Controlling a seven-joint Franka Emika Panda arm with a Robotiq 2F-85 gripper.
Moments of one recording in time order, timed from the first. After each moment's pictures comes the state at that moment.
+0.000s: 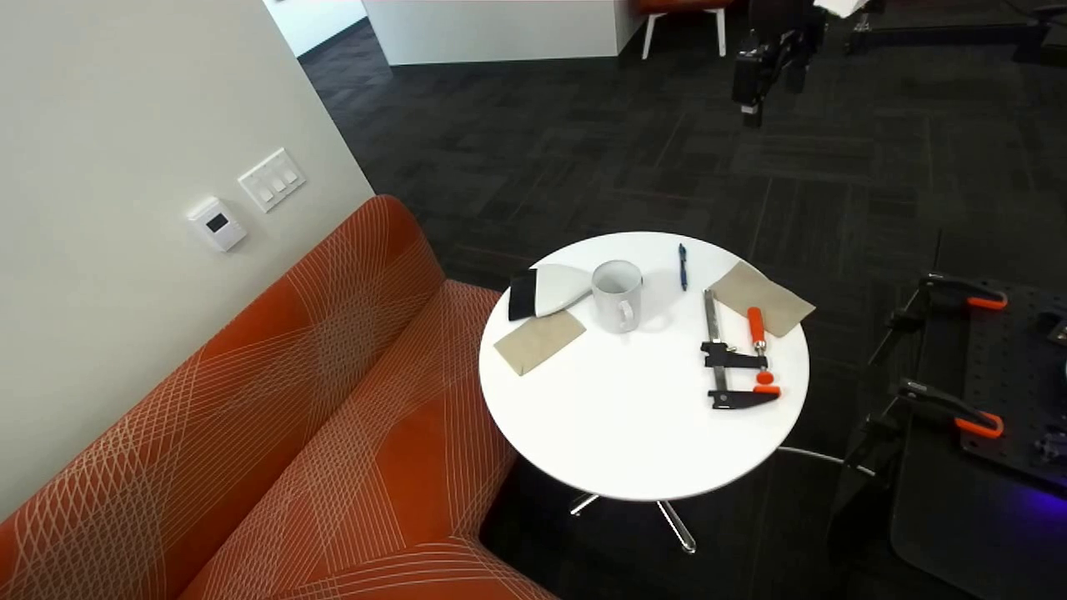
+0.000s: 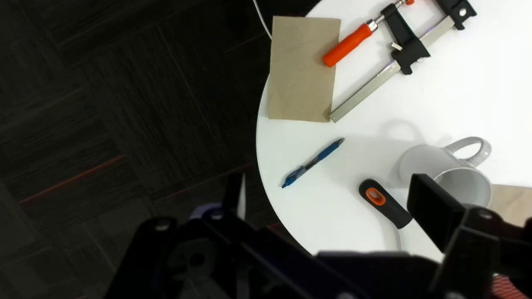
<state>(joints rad) -0.12 -0.14 -0.09 -2.31 -0.09 2.14 0.15</state>
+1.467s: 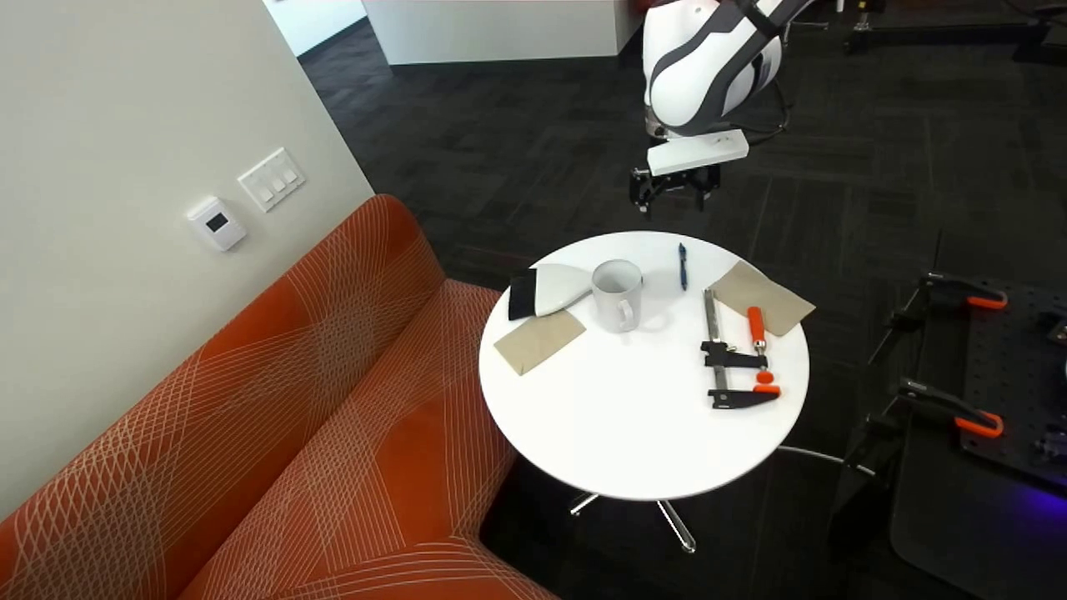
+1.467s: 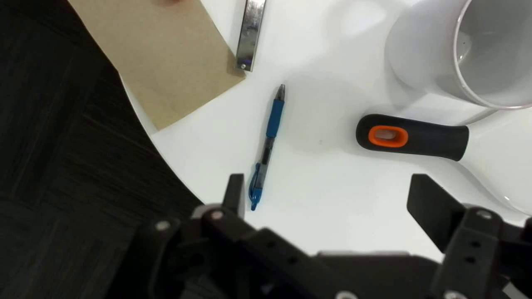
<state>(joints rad) -0.05 0.51 -0.12 -1.99 0.17 2.47 0.62</state>
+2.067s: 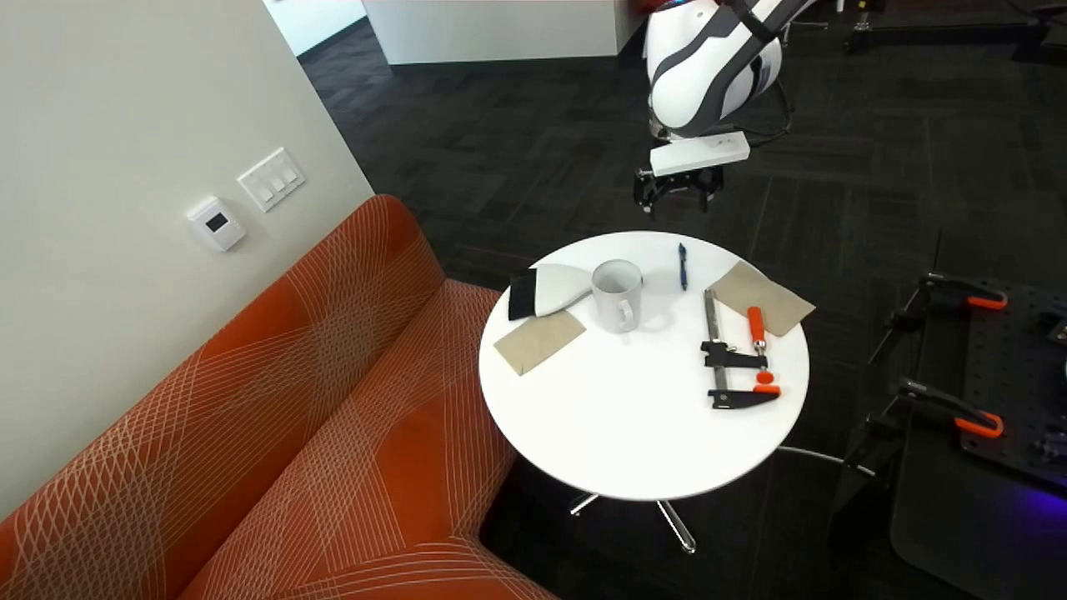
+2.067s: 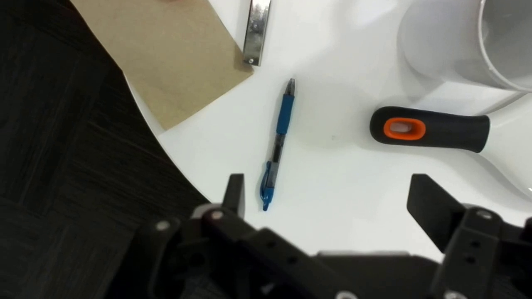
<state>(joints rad) -0.07 0.54 -0.13 -1.98 0.19 2.47 0.62</state>
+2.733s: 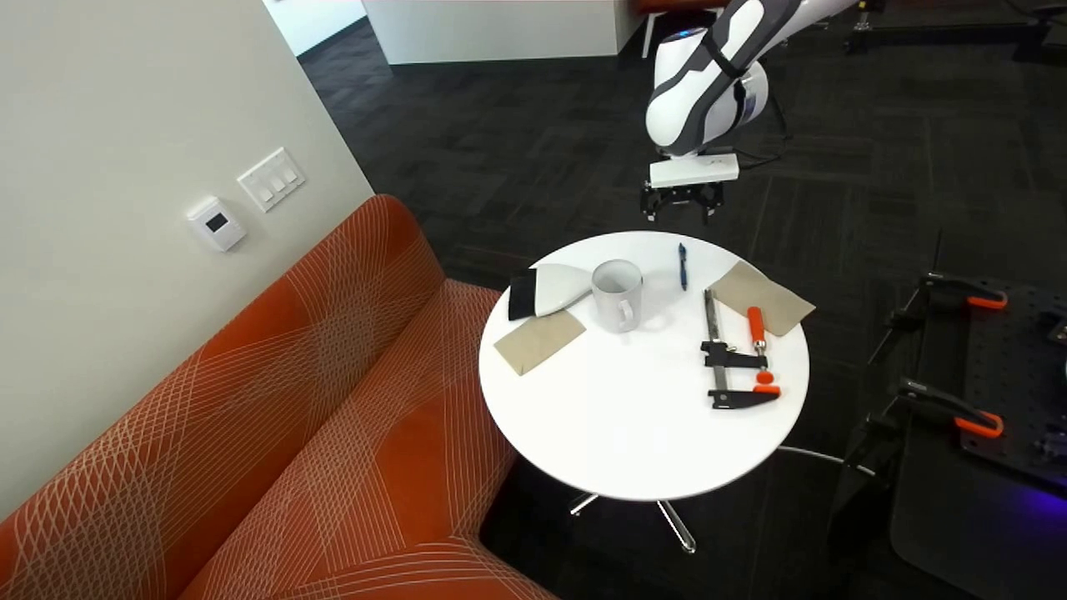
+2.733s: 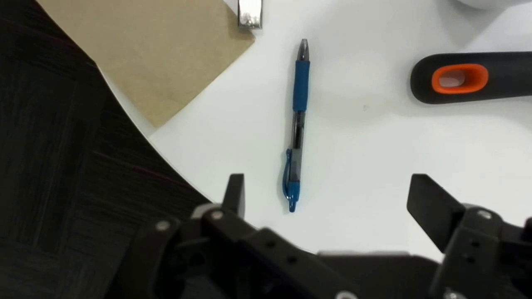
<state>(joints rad) -0.11 0.71 -0.15 -1.86 0.29 2.48 0.62</state>
